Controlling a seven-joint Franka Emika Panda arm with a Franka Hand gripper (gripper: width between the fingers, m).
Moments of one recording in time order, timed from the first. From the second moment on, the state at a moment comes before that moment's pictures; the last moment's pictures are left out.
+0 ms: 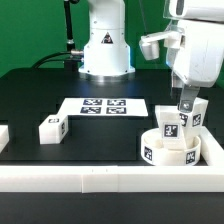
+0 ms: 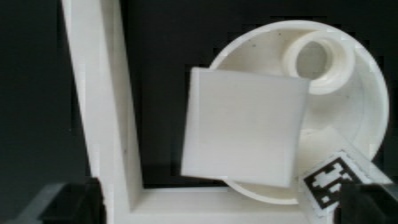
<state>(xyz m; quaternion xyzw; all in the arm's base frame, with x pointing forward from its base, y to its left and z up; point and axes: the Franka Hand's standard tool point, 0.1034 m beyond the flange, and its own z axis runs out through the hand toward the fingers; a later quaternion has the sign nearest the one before) 0.606 0.086 0.104 0.73 0.68 0.00 0.07</state>
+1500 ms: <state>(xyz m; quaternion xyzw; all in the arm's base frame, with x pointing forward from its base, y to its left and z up) 0.615 0.070 0.083 0.80 0.60 -0.01 0.06</state>
